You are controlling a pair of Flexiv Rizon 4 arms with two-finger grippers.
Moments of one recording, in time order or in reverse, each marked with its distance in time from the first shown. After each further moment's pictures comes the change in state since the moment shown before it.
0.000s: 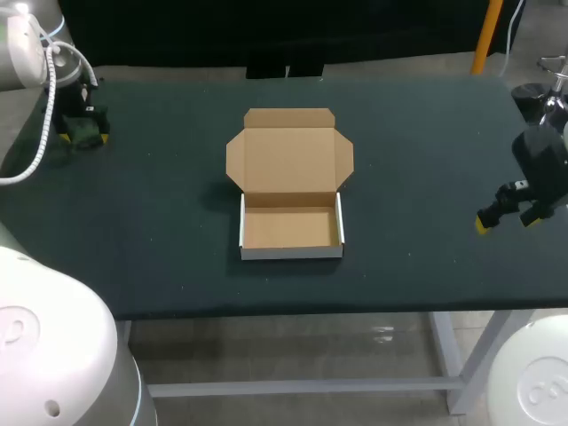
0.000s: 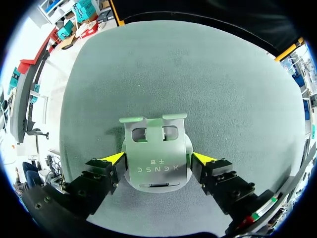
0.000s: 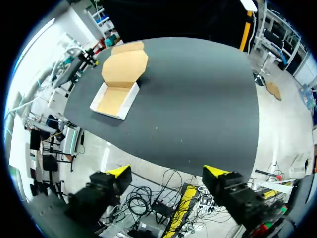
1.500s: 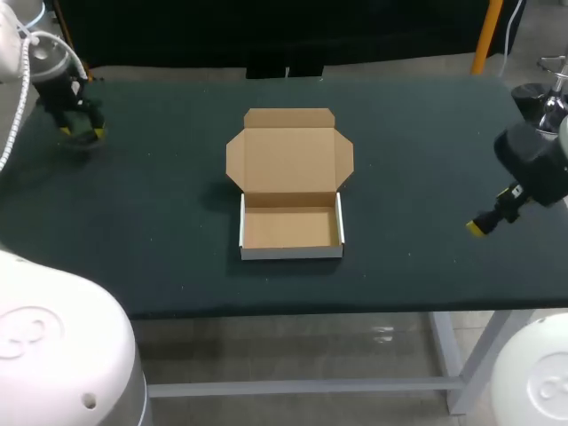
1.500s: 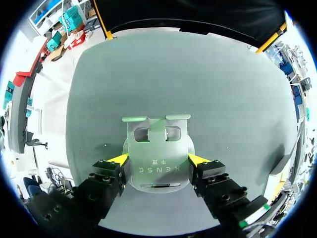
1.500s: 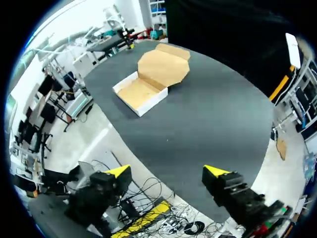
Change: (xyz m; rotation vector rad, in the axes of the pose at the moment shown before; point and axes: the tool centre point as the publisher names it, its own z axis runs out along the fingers) left arm 0.018 0.028 -0.051 0.036 0.081 0.122; right arm 0.010 0.024 0.006 -0.096 0.041 -0.496
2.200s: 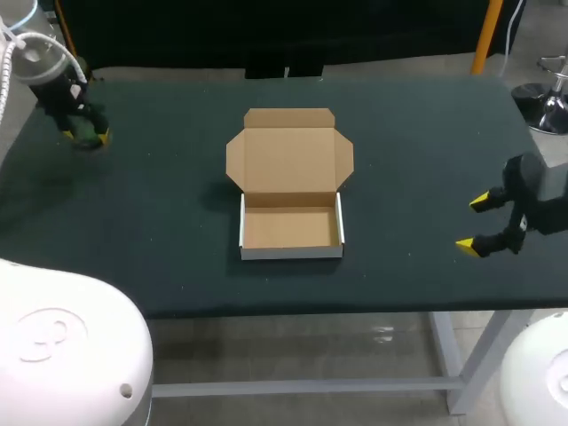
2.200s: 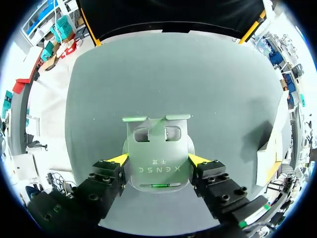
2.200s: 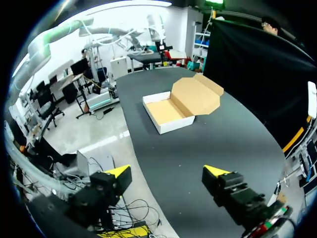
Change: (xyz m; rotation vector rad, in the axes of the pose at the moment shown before) left arm 0.047 0.054 -0.053 0.030 0.029 0.077; right arm 0.022 0.010 0.027 -0.303 0.100 -0.310
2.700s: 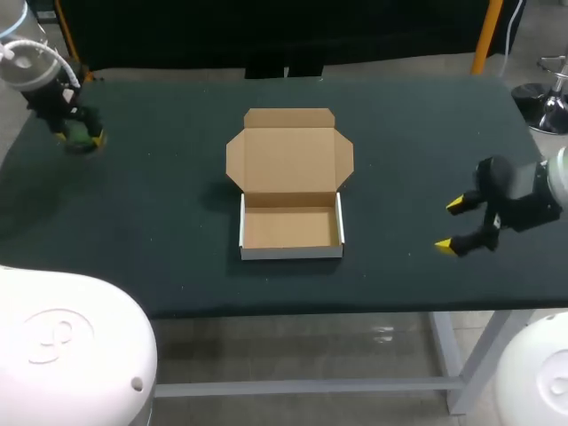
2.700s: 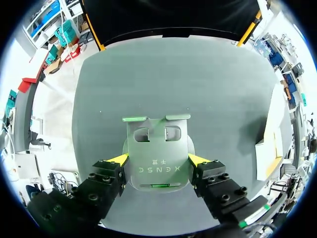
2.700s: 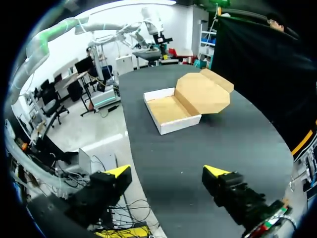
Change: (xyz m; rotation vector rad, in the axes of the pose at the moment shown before) left arm 0.005 0.023 -0.021 0.046 -0.027 0.003; right arm -0.009 0.001 0.043 0.033 0.062 -0.013
